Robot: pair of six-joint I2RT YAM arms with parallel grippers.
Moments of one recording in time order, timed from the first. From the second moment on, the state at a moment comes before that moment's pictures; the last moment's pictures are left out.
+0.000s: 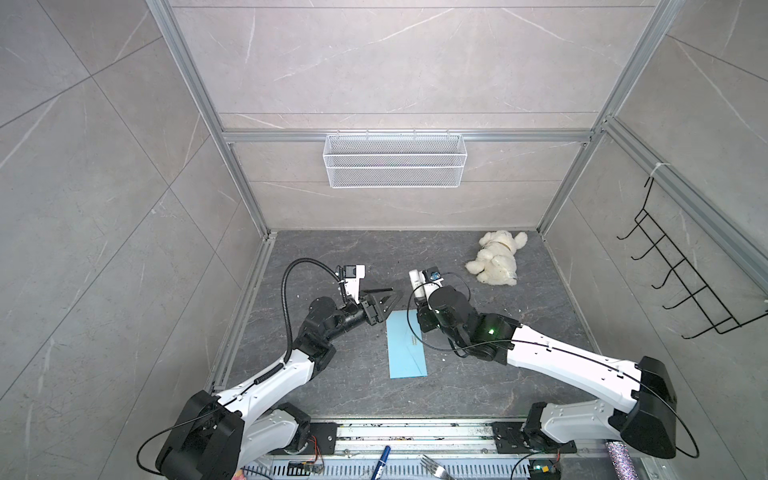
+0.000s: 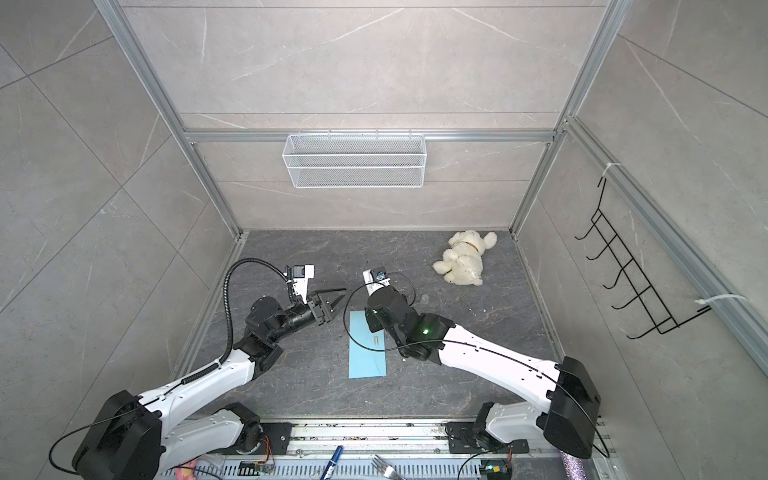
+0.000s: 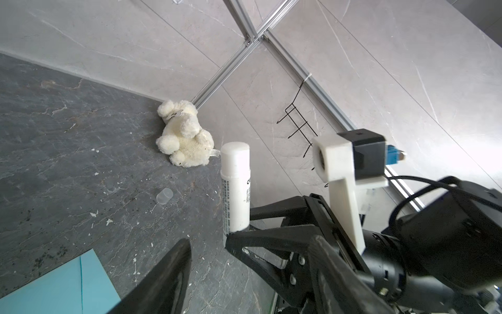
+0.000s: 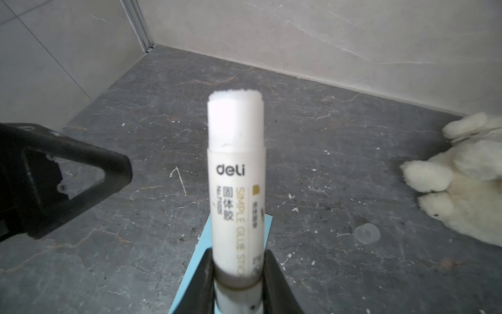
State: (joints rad) left arm -0.55 1.11 0.49 0.73 0.54 -0.84; right arm 0.95 1.30 1.03 -0.31 0.38 0.34
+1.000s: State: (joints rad) left arm -0.55 1.18 0.48 0.98 0.64 -0.91; right arm 0.88 1.24 0.96 -0.07 -0.23 0.40
